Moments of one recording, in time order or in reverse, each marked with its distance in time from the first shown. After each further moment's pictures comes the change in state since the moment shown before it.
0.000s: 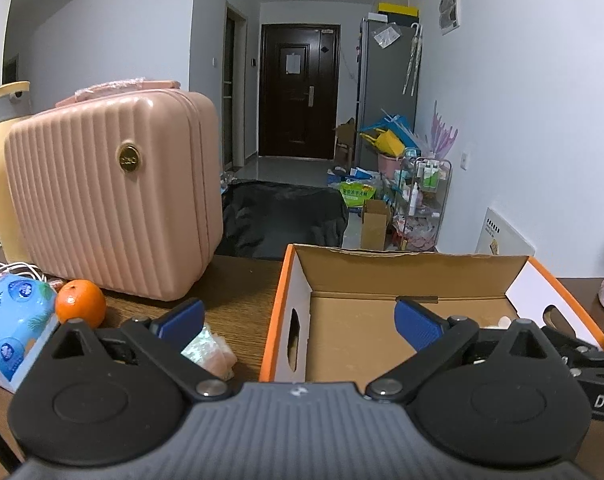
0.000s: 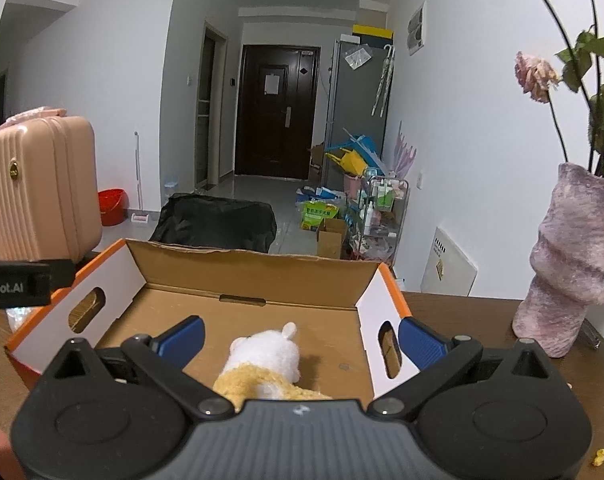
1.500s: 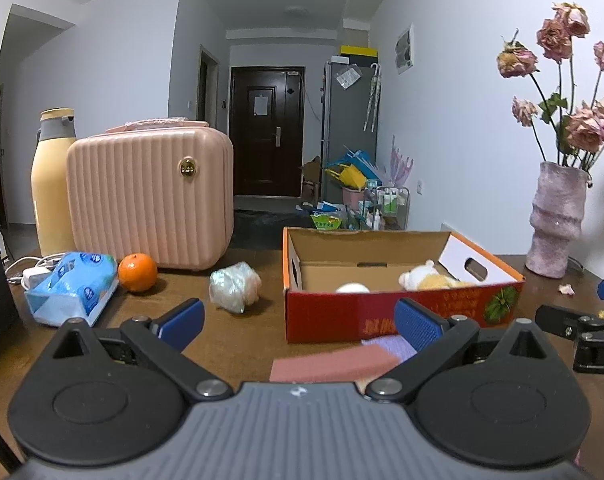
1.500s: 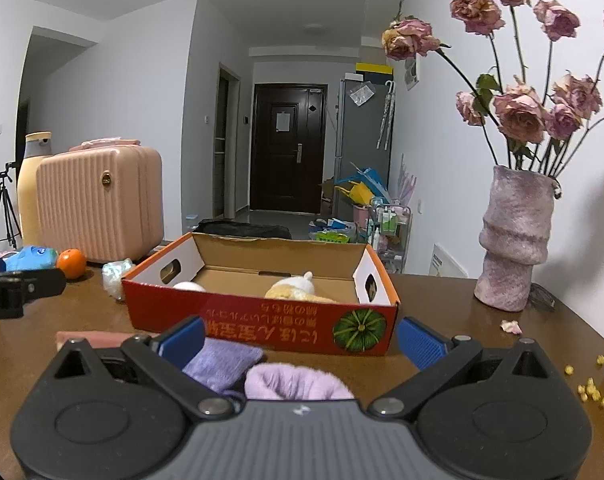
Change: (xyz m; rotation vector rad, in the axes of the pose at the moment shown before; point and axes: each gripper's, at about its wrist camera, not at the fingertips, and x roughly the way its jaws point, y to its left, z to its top) left arm -0.179 0.039 -0.087 0.043 -0.134 -0.106; right arm -0.179 0.005 -0.090 0.024 -0.116 0.043
